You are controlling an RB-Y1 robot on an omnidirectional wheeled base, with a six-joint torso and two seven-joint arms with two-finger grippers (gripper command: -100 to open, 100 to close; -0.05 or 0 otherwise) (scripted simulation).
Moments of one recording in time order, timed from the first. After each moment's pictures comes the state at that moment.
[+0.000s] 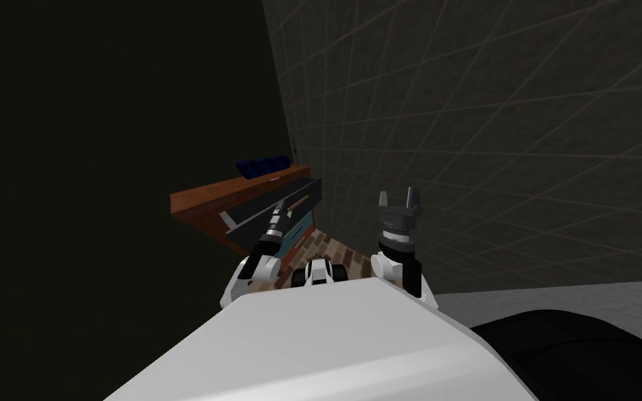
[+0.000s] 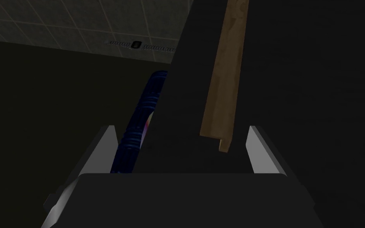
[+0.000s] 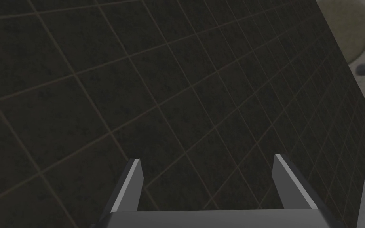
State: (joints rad) left arm 0.34 0.16 -0.23 -2.24 0.03 0.08 0.11; right arm 0.52 -0.05 -0.03 -2.37 -0.09 -0.60 -0.10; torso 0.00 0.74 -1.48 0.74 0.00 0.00
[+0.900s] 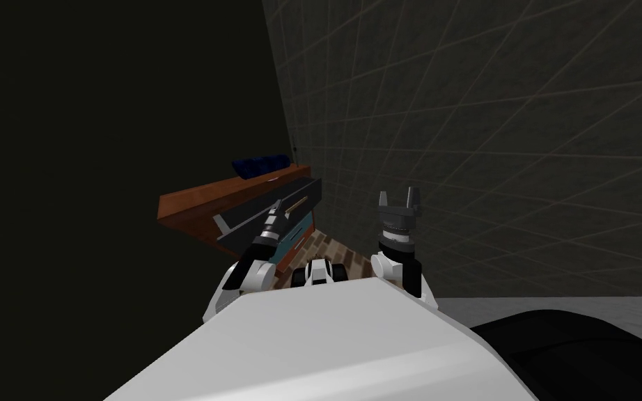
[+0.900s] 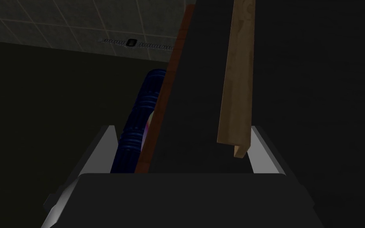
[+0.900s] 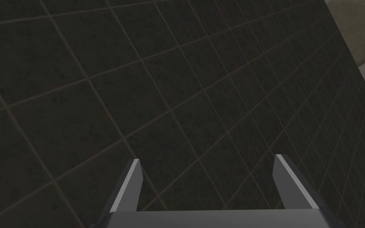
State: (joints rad) left arm 0.40 0.18 -0.24 -2.38 0.03 0.19 0.11; right arm 0.52 -0.05 -0.03 -2.37 -0.09 -0.60 -0.10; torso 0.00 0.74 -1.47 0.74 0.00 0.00
